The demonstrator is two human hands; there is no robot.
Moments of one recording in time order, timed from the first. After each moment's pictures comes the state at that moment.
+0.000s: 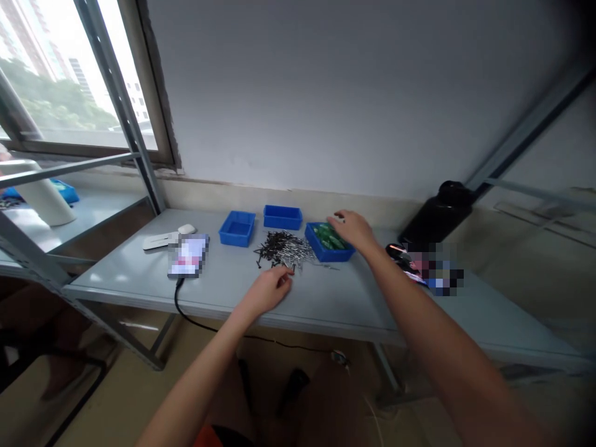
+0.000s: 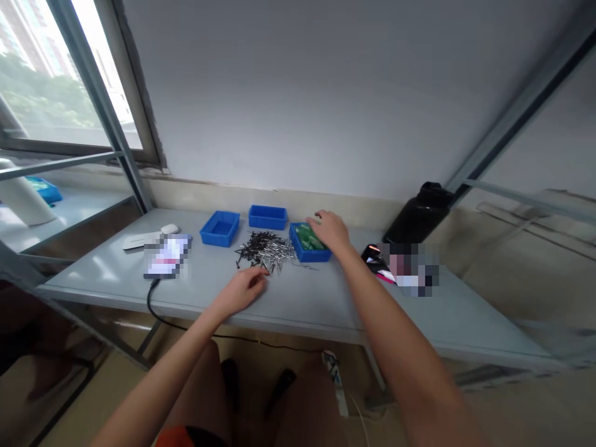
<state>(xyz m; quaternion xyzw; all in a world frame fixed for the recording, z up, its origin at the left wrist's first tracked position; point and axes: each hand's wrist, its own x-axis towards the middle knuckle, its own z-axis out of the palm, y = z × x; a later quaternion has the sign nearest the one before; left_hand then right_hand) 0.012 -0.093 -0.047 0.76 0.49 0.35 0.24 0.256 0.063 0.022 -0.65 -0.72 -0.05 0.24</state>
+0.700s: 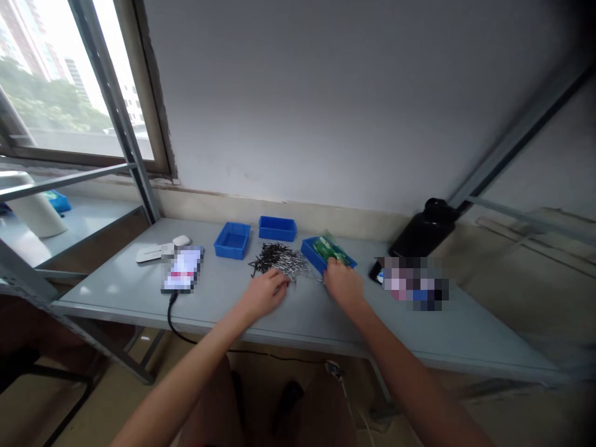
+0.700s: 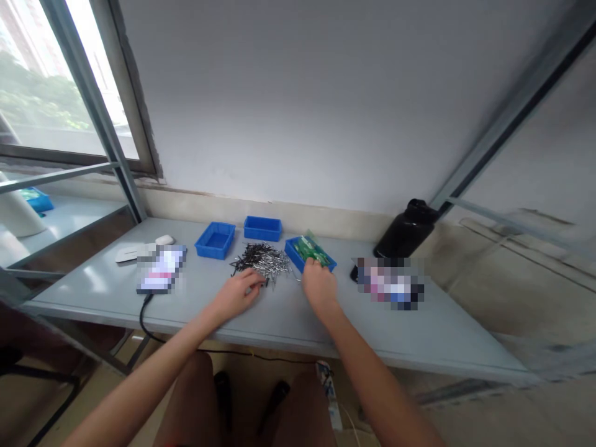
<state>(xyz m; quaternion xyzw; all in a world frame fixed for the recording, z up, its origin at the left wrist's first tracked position) 0.008 -0.074 -0.028 0.82 0.46 0.32 0.12 0.225 -0.027 -0.022 -0.69 -0.71 -0.16 0.06</state>
